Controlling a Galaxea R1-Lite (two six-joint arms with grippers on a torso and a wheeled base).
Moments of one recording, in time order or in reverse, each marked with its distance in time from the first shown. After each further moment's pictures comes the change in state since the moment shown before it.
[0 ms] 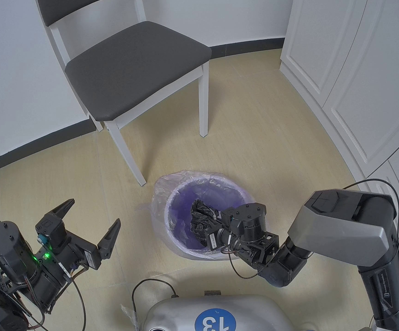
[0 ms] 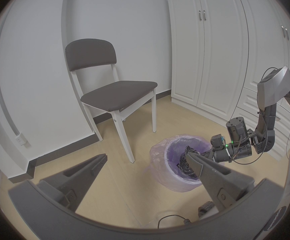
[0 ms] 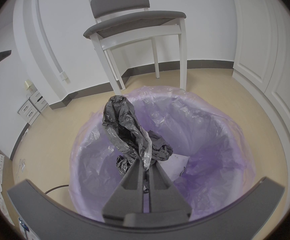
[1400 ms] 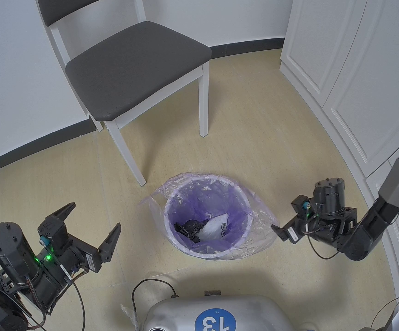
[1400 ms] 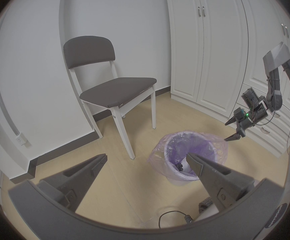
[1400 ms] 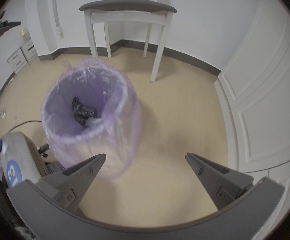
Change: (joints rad) left arm 0.000 -0.004 0.000 0.044 0.001 0.000; right arm -0.328 -0.443 0.428 0.243 0.057 -0.434
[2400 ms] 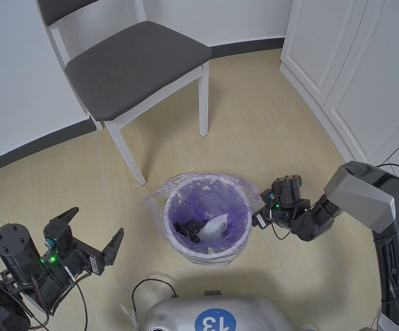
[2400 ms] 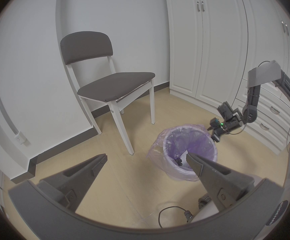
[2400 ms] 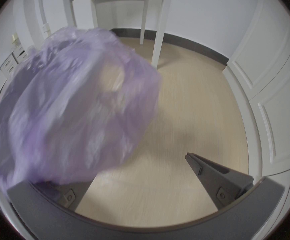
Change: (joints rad) left arm -0.001 0.029 0.000 0.014 0.000 -0.007; right arm 0.004 0.472 -0.658 0.181 0.006 0.078
